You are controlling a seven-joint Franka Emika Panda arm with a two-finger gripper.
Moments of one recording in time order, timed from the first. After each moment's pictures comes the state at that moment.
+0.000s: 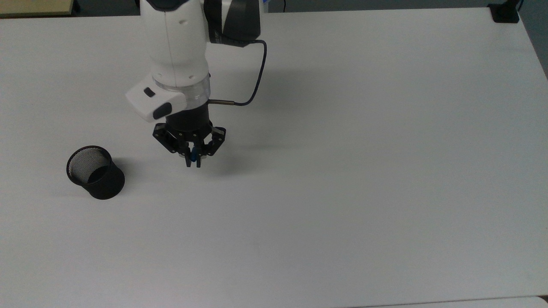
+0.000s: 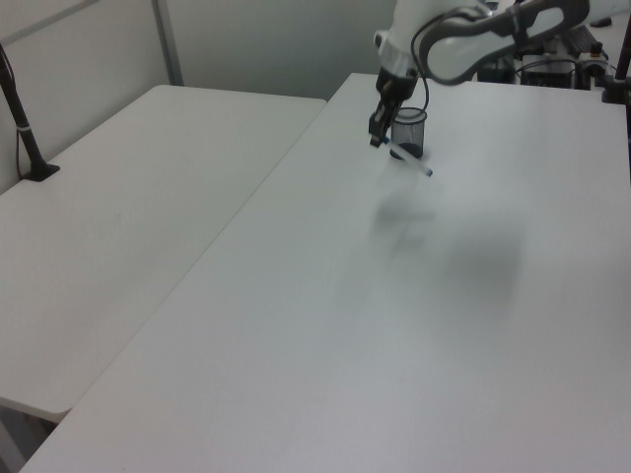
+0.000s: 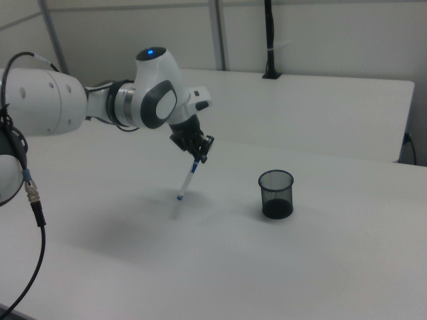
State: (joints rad) arm -0.14 0.43 0.12 -1.61 -0.12 2.33 0.04
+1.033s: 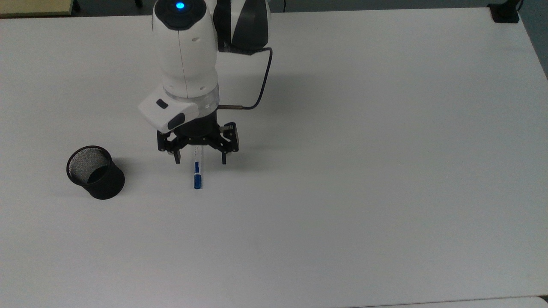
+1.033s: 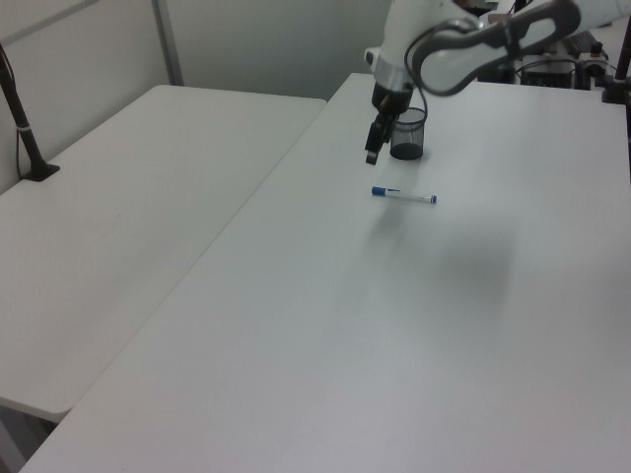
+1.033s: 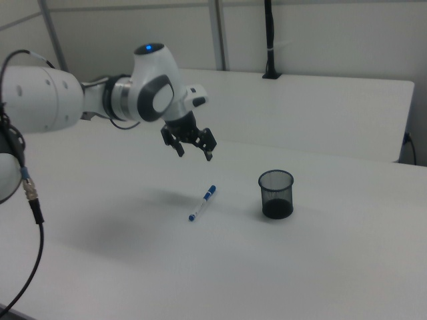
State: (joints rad) arm -0.12 0.43 0.12 -1.58 -0.13 2.24 -0.01
